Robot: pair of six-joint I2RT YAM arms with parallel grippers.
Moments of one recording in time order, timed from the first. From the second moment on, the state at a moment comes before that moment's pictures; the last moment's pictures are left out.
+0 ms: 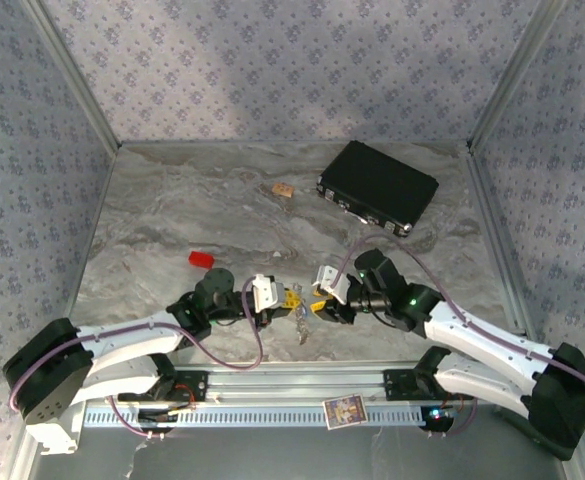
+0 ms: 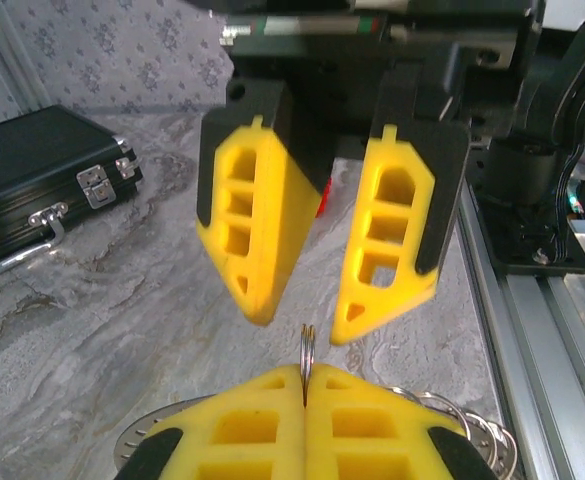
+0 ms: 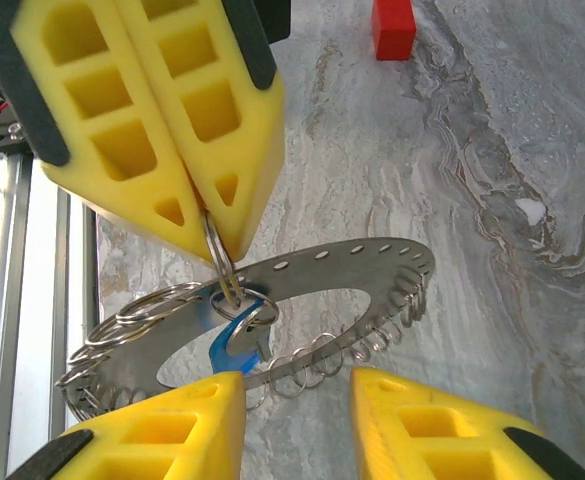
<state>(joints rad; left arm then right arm) -0.92 1.10 0.31 0.56 0.48 0.18 0.80 0.95 0.53 -0.22 -0.43 -0.30</state>
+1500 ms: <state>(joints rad) -0.92 1.10 0.31 0.62 0.46 0.15 0.87 0.99 0.44 0.04 -0.37 -0.22</state>
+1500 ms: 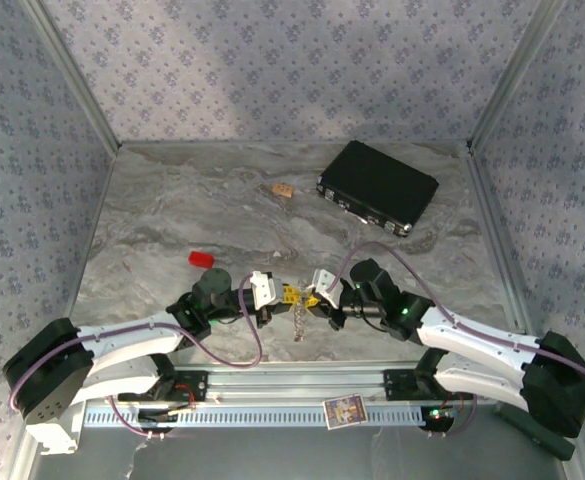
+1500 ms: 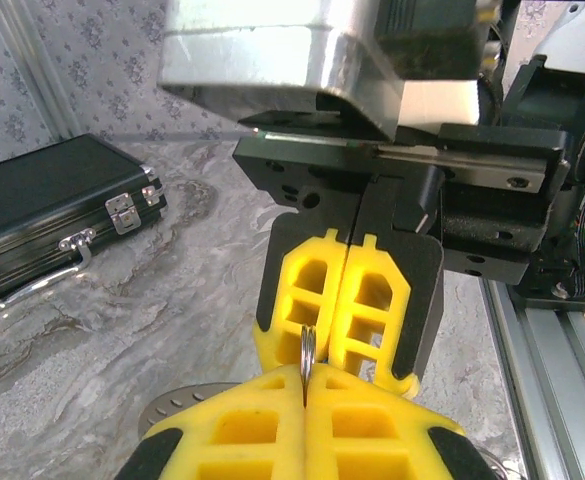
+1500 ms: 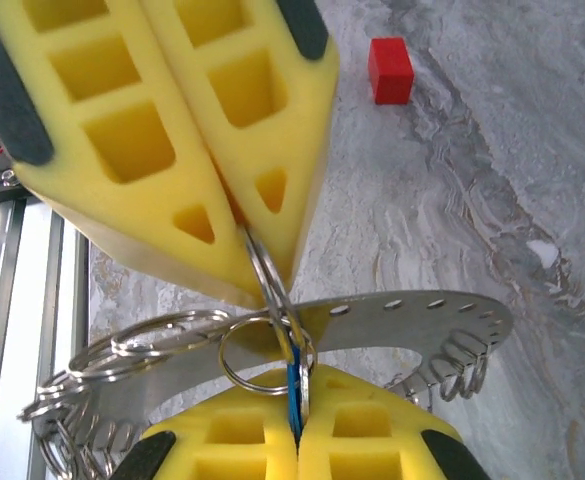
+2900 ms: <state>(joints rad) -0.89 0.74 0.31 0.40 0.00 0.12 0.95 0.99 0.84 -0.43 -0.13 -0.41</state>
